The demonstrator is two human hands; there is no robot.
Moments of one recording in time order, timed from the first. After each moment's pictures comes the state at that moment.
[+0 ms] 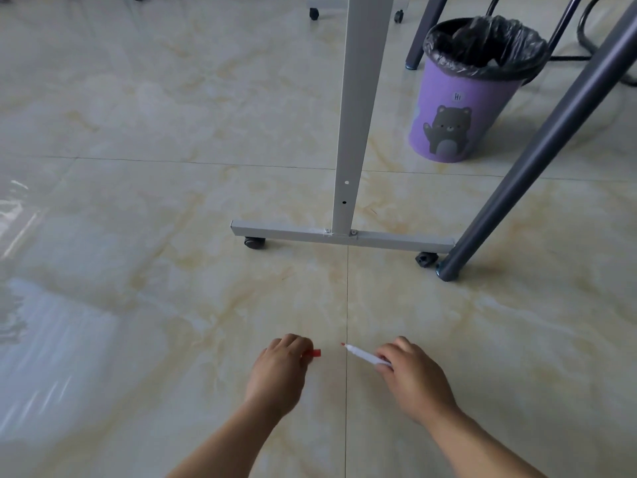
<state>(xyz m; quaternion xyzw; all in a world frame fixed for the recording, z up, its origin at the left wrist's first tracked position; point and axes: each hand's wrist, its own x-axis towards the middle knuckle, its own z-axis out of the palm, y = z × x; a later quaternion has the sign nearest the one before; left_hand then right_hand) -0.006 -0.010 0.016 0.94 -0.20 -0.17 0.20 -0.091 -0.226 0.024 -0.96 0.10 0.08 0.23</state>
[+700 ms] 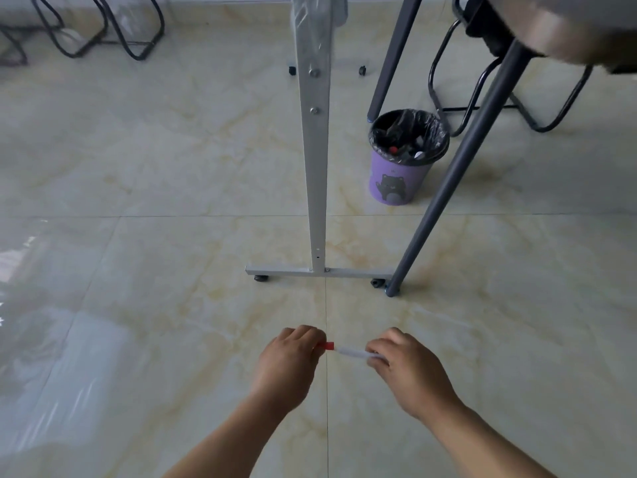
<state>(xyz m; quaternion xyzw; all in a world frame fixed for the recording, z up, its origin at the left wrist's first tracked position) -0.047 -0.036 0.340 0.92 -0.29 -0.12 0.23 -0.136 -0.231 0.346 -0.96 0.07 0.06 0.26</state>
